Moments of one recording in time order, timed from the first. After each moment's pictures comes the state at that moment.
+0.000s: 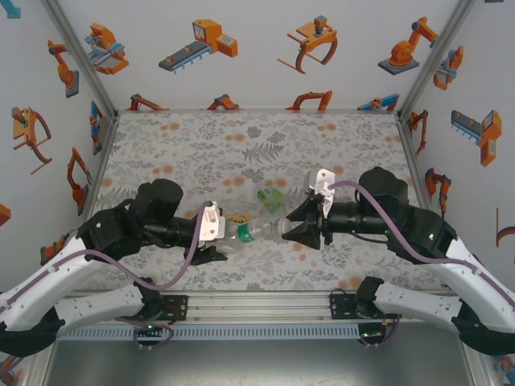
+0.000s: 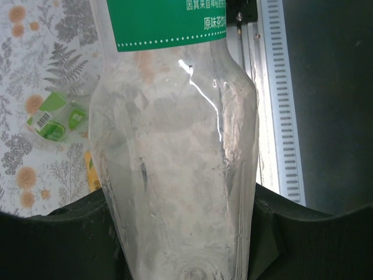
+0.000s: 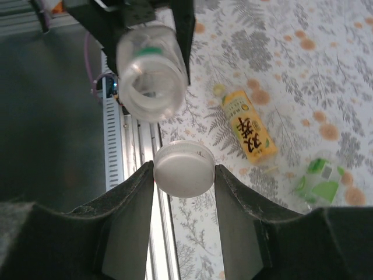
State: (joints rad) left arm -1.02 0.89 1.17 -0.92 0.47 0.49; right arm 0.96 0.86 1.29 -0.73 -0.50 -0.15
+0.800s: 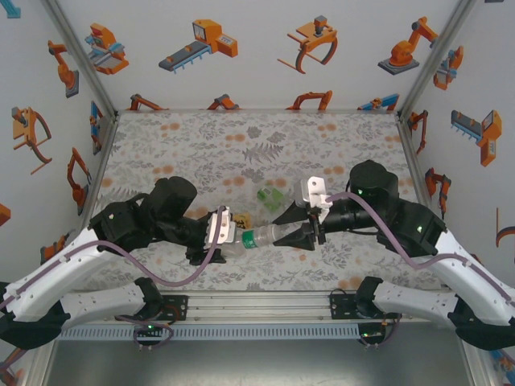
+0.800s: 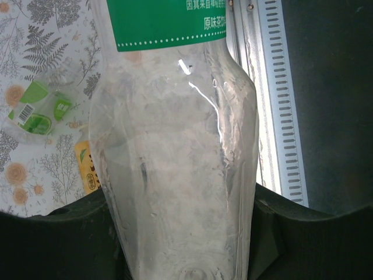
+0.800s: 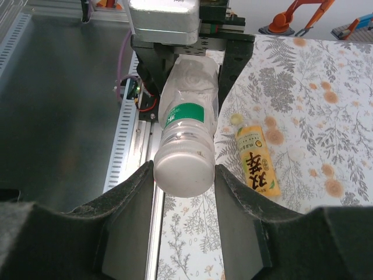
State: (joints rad) left arm -1.02 0.95 1.20 -0.99 0.47 0.56; right arm 0.96 0.92 1.29 -0.65 -0.68 -0.27
